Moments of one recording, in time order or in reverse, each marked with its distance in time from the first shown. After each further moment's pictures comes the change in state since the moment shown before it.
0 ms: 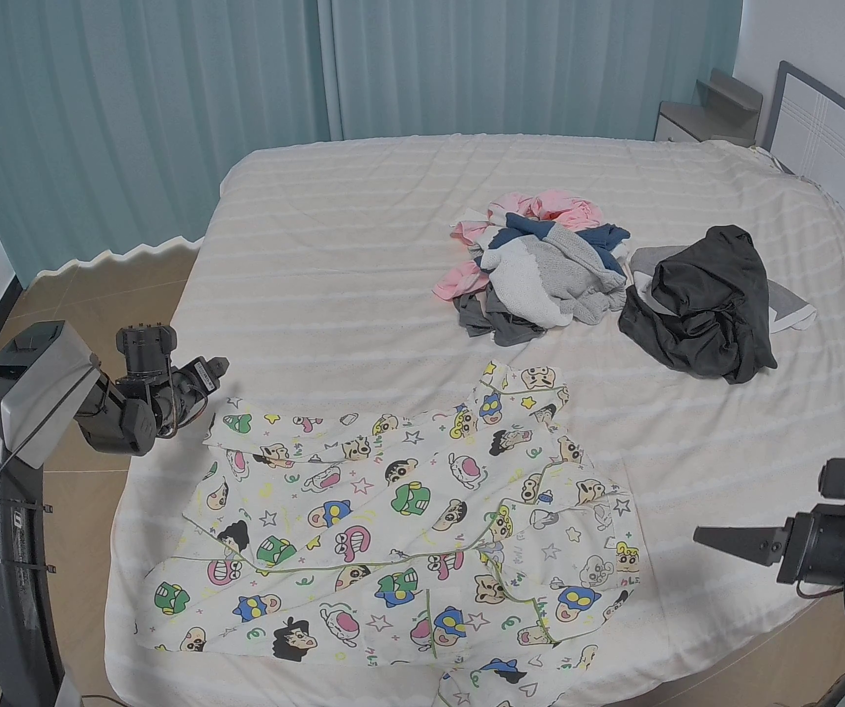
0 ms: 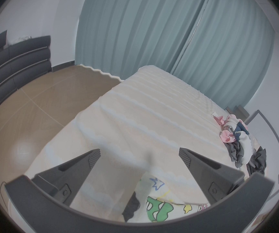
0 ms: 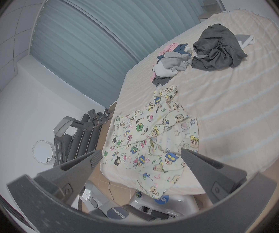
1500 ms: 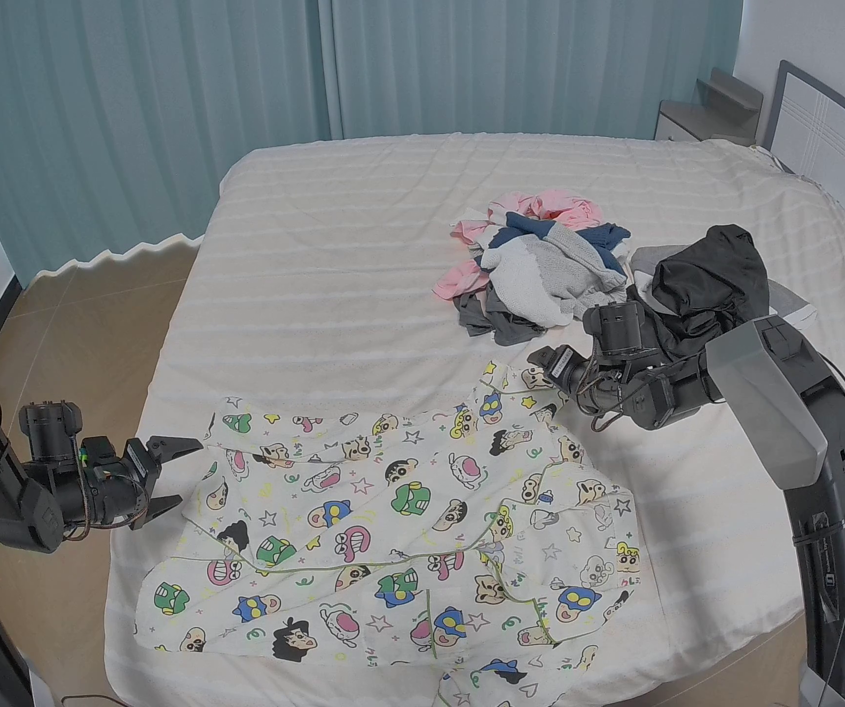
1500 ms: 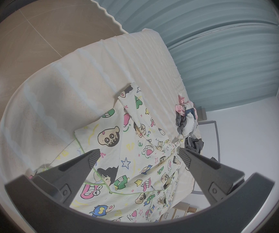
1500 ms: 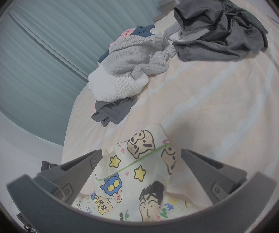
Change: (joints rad) left arm 0.158 -0.403 0.857 -0.267 -0.675 -0.304; right arm 0.011 1.417 -1.502 0.143 -0.430 0.269
